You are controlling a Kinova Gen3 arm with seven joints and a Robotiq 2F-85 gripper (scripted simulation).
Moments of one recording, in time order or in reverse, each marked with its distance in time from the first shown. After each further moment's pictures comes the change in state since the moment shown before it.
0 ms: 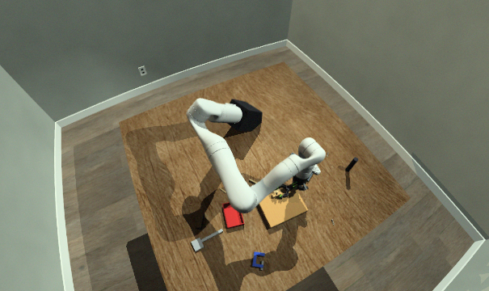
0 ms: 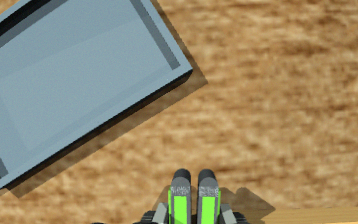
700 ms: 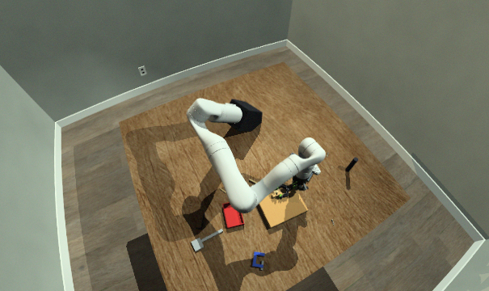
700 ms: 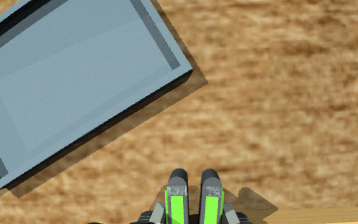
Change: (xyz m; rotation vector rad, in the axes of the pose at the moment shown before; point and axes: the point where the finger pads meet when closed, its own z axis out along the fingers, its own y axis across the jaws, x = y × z) arm 0.000 0.000 0.000 0.000 0.000 0.000
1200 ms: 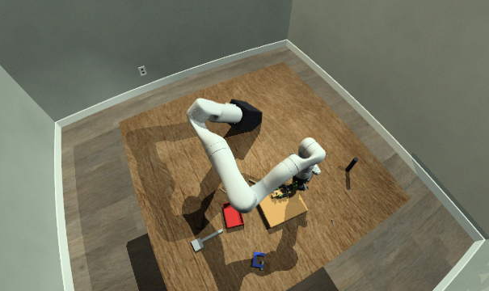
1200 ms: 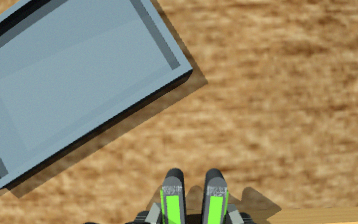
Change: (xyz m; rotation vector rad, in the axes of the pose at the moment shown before) arm 0.000 0.000 0.000 0.000 0.000 0.000
